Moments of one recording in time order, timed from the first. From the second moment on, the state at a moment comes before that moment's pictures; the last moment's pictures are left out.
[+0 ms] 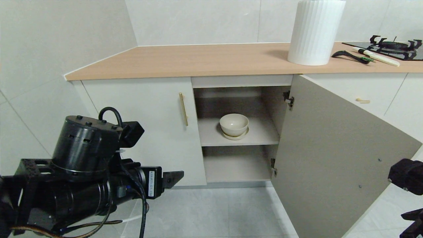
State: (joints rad) left arm -0.60 1.46 -0.76 -0.04 0.23 -0.39; right arm 0.57 1.17 -0.80 0.64 -0.23 0.10
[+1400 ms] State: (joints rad) left arm -0.60 1.47 -0.76 -0.04 0.23 -0.39; right arm -0.09 1.26 -0.93 0.49 -0.28 -0.06
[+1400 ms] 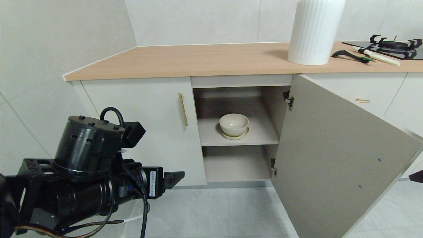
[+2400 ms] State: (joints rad) left arm -0.60 1.46 -0.76 -0.04 0.23 -0.39; right arm -0.05 1.40 -0.92 0.33 -0.12 0.11
